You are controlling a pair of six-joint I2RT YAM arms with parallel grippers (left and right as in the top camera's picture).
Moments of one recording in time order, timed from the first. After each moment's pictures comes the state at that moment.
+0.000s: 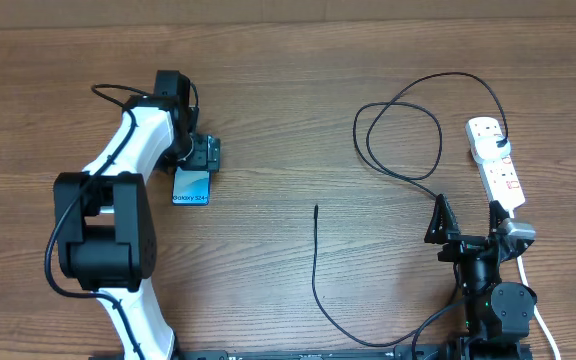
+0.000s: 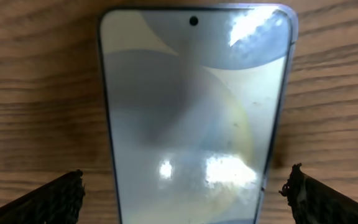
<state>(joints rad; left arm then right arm) -0.05 2.05 1.44 -0.86 -0.04 -0.05 -0.05 0.01 0.02 -0.03 -0.01 0.25</state>
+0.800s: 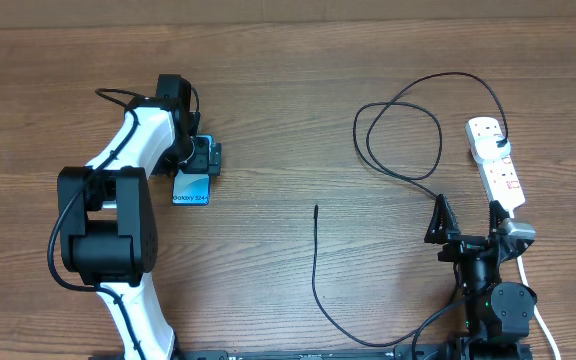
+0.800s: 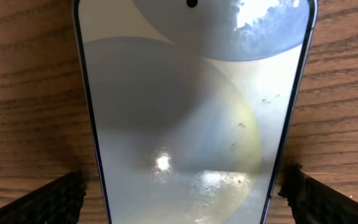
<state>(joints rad) -0.05 2.08 1.44 -0.87 -0.03 -0.05 -0.05 0.01 0.02 -0.03 -0.01 0.25</state>
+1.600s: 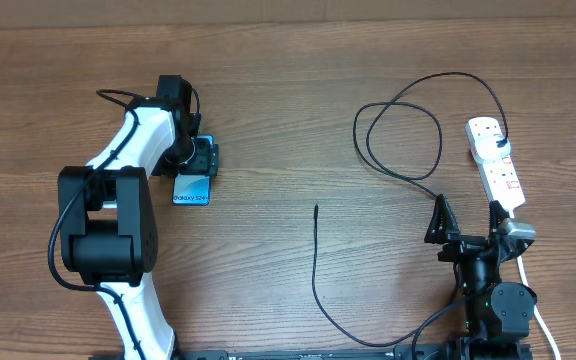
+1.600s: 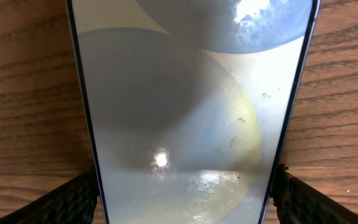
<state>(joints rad) -0.05 2.08 1.44 -0.88 -0.02 -0.05 -0.05 0.01 0.02 -0.03 -0.01 0.25</state>
